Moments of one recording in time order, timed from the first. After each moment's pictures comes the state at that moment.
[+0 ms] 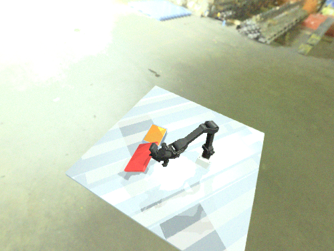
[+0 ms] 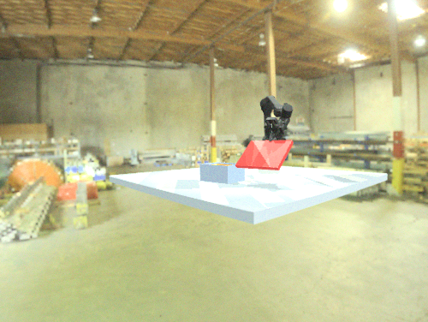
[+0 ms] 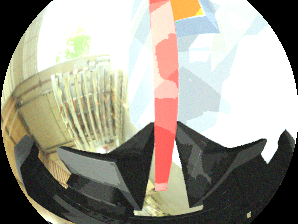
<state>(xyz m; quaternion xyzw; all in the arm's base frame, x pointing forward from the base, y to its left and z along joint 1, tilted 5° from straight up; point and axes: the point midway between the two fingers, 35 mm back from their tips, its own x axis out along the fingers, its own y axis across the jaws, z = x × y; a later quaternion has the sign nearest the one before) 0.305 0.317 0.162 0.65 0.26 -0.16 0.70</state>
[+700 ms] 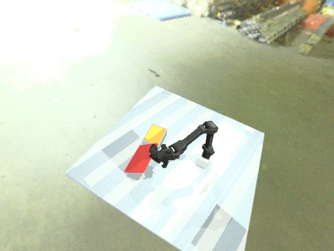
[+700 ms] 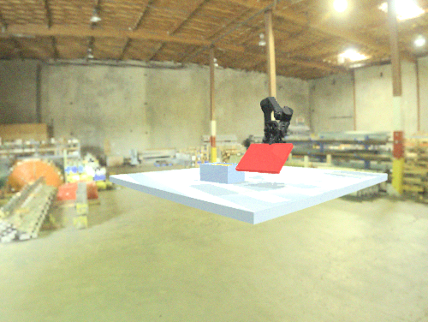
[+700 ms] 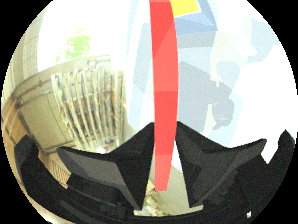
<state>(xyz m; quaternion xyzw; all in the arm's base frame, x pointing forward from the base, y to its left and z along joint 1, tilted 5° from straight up) 0.306 0.317 0.146 0.65 0.26 -0.16 0.70</state>
